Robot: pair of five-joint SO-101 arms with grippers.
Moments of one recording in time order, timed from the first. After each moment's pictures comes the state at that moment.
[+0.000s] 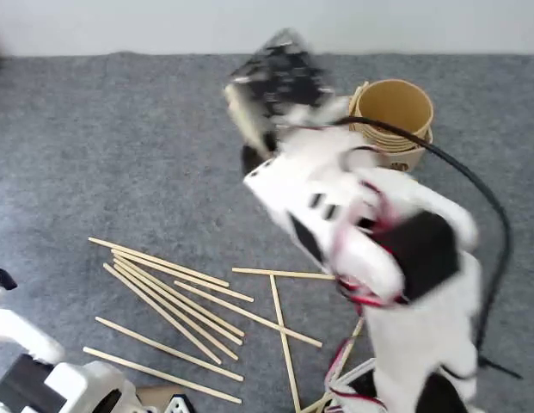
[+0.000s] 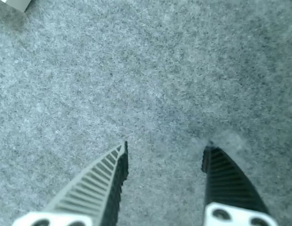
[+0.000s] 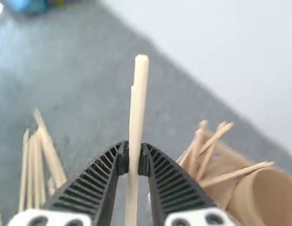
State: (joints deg) left arm -63.0 -6.3 27.5 66.0 -8.5; right arm -32.6 -23.3 -29.4 88.0 12.4
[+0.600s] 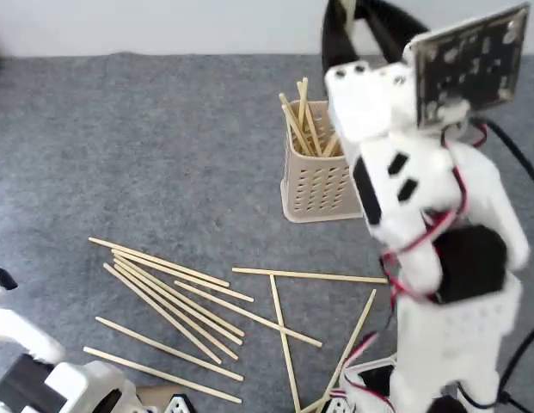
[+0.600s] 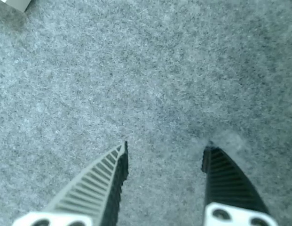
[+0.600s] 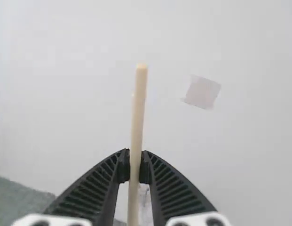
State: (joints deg) left arm -63.0 -6.3 27.5 66.0 -8.5; right arm -16.1 -29.2 -16.7 47.5 8.0
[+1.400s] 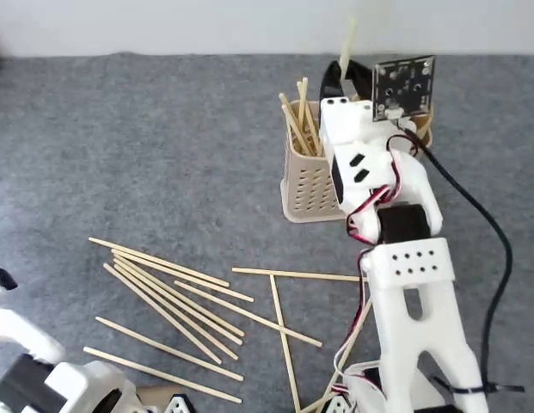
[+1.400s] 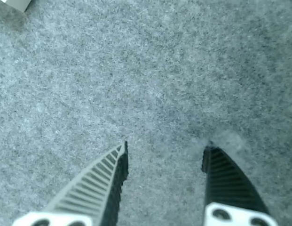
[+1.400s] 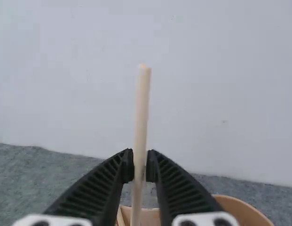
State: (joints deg) left arm -63.0 -6.3 27.5 66.0 -8.5; right arm -11.3 -32.5 28.4 18.1 0.7
